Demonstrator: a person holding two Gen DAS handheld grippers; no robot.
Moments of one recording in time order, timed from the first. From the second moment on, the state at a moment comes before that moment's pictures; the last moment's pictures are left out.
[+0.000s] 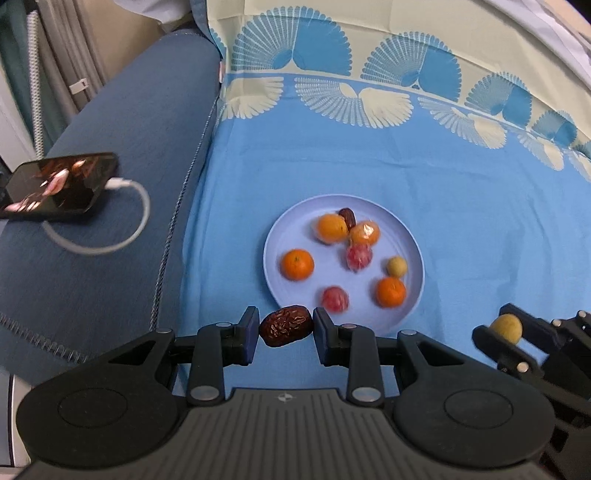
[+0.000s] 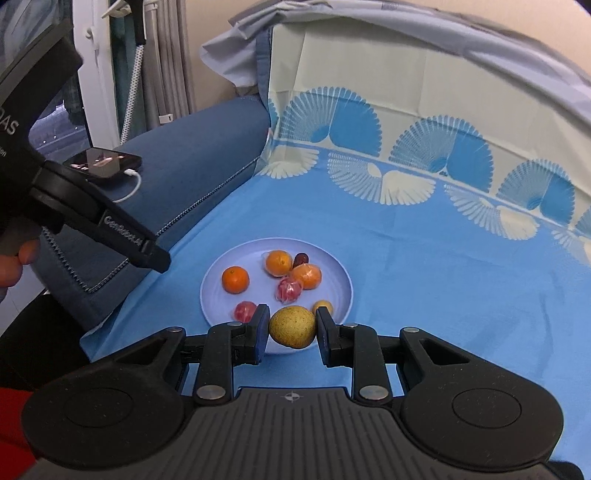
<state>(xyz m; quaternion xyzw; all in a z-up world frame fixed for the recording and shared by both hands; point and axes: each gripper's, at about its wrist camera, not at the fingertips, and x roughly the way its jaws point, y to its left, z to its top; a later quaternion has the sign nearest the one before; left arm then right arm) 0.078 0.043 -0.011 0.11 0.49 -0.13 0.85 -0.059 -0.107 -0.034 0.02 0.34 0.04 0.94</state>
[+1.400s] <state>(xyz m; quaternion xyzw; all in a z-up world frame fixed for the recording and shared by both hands) 0.115 0.011 -0.051 0.15 0.51 -0.16 0.83 -0.016 -0.107 -0.075 0.03 0.40 0.03 0.92</state>
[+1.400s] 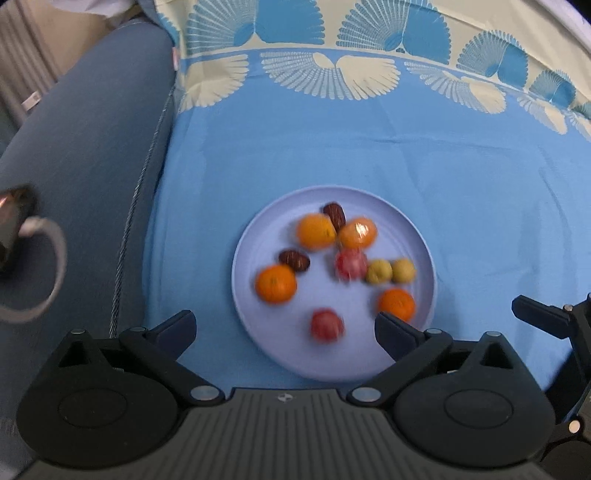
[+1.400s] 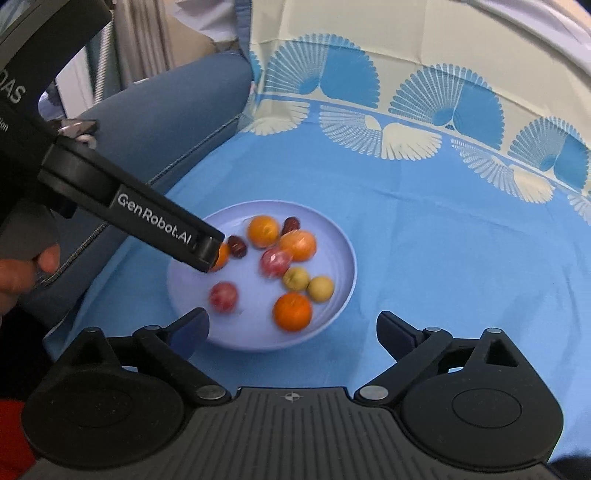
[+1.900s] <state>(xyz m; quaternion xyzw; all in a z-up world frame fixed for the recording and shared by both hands) 0.025 0.052 -0.017 0.16 0.47 -0.12 0.86 -0.091 -0.088 -0.031 -0.01 0.34 0.01 0.94</state>
